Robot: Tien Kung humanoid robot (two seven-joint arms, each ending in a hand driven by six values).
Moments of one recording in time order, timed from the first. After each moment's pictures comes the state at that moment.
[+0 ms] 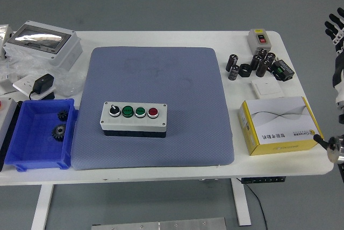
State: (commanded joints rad) left arm -0.01 0.15 -1.93 -0.26 1.82 -0.14 0.28; right arm 0.08 -0.32 1.49 1.49 -1.07 -0.31 0.34
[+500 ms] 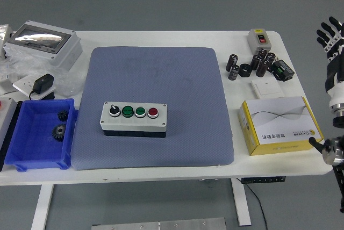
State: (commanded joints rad) left arm 0.00 0.15 -1.90 -0.26 1.76 -0.12 0.30; right arm 0.09 -0.30 1.45 1.45 -1.04 -0.29 0.32
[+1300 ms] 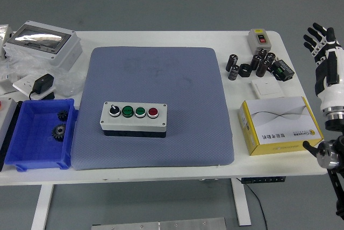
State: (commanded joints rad) left arm 0.01 0.17 -1.91 -0.27 1.77 -0.12 0.32; right arm 0.08 -0.29 1.44 1.47 -1.03 -0.27 0.32
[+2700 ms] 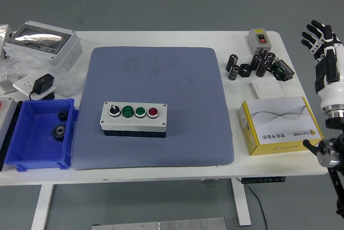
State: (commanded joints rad) left arm 0.02 0.15 -1.89 -0.26 1.74 -0.11 0.33; right arm 0.08 -0.29 1.43 1.48 -1.03 -0.26 0.33
